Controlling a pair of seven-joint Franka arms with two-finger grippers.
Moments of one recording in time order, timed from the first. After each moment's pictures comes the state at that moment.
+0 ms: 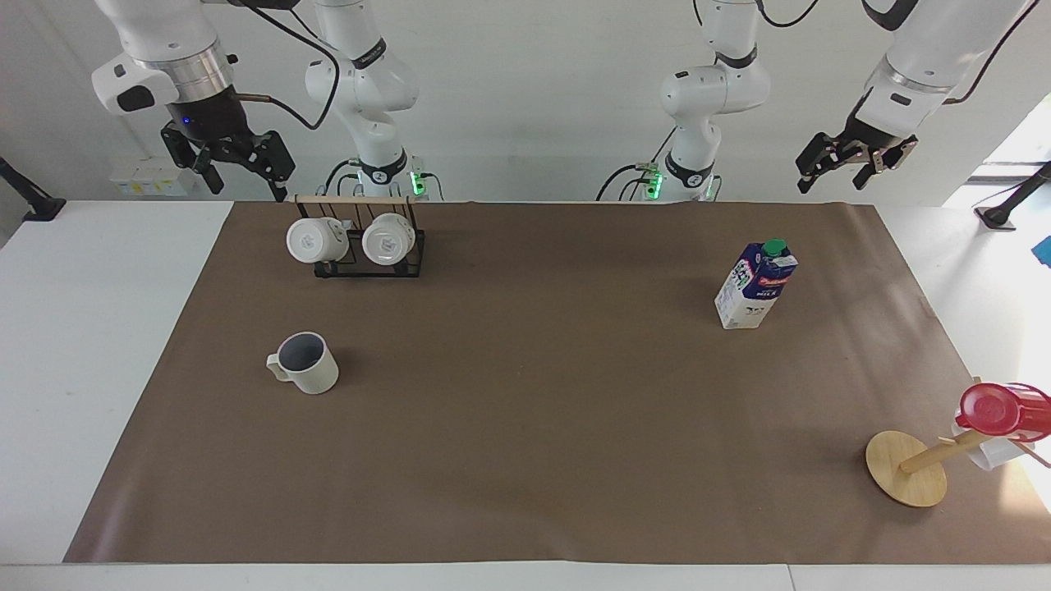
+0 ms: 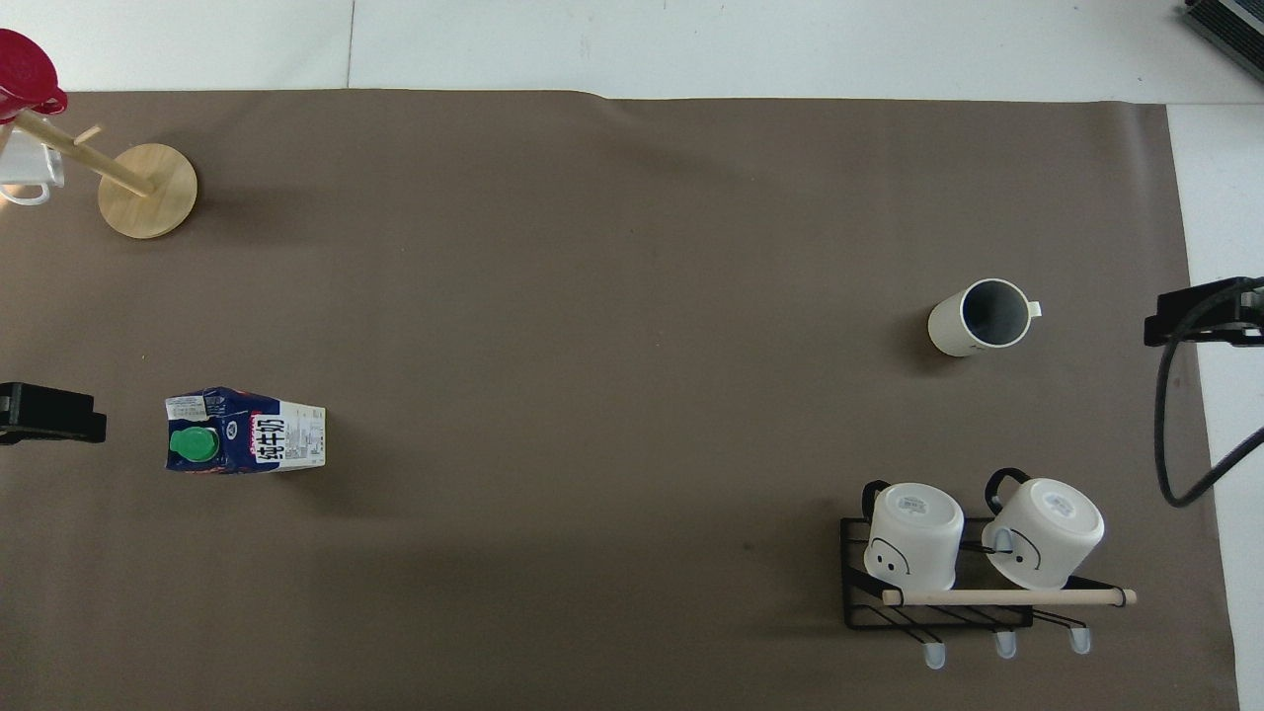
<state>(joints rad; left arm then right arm) 0.11 -0.21 -0.10 -1.77 -0.03 1.50 -0.02 -0.09 -0.05 0.05 -1.53 -0.03 1.50 0.12</state>
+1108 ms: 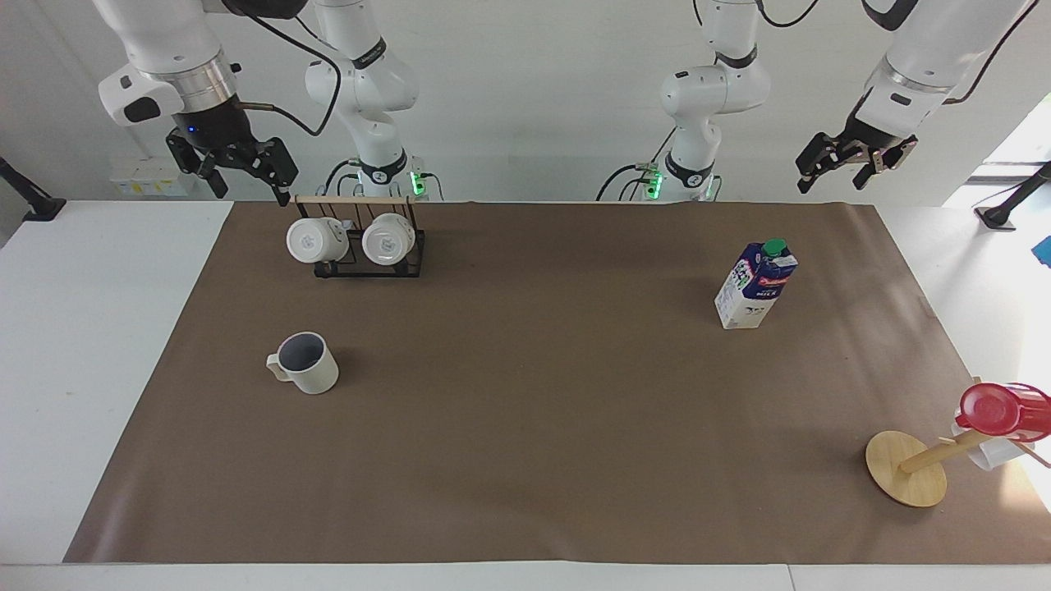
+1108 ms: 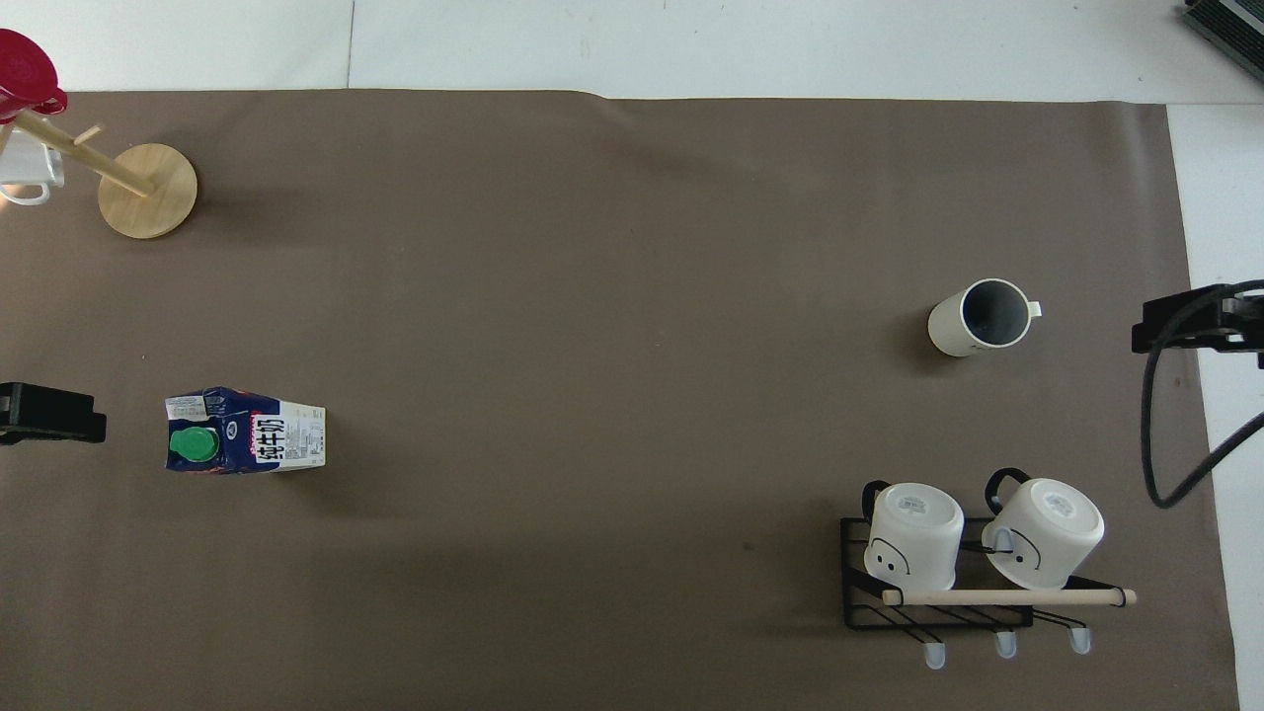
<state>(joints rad) 0.11 -0.21 -0.10 -1.77 -0.03 1.50 -0.02 -0.08 -0.05 0.05 -1.55 -0.03 1.50 0.12</state>
